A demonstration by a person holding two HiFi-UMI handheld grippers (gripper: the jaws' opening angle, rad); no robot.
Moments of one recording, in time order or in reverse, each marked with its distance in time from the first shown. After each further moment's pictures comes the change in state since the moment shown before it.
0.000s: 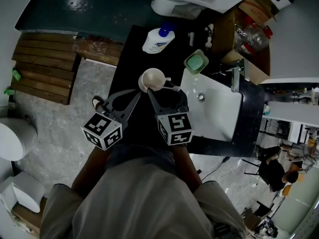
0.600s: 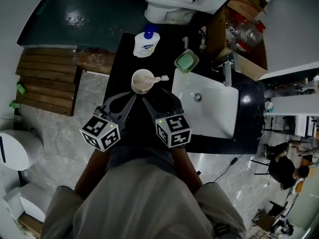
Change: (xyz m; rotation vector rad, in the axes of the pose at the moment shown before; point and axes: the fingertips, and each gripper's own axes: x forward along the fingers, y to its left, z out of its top) left arm 0.003 -0.028 0.004 0.039 -0.018 0.002; right arm -0.032 0.002 -0.016 0.103 -0.022 0.078
